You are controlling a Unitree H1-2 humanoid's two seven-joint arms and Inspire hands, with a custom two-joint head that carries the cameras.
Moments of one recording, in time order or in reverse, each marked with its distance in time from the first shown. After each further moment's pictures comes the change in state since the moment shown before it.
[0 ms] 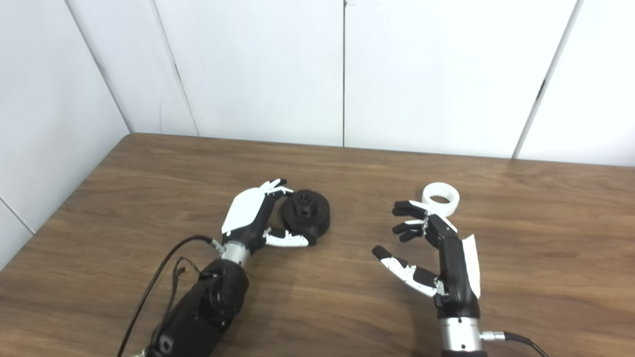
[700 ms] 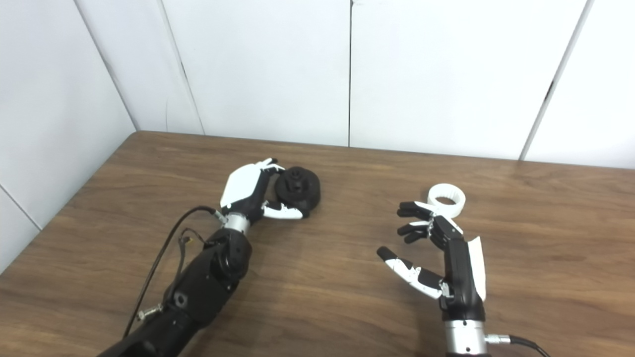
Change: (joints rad) left arm -0.166 0.014 0.032 0.231 -0.023 0.000 0.057; right arm -0.001 -0.003 0.000 0.002 0.000 -0.007 0.000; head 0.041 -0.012
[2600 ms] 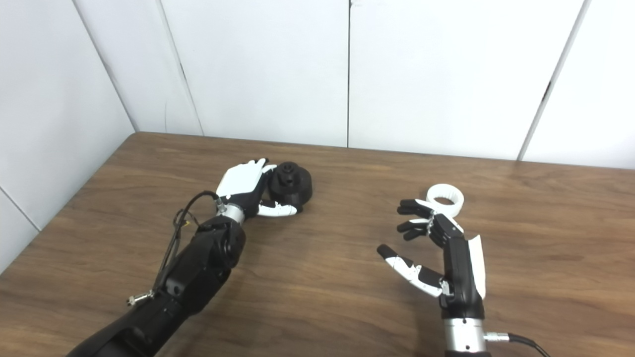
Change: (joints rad) left arm -0.061 0.078 -0.072 -0.021 0.192 0.180 -0.236; right arm -0.013 0.001 0.003 0.021 0.025 -0.021 -0.001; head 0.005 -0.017
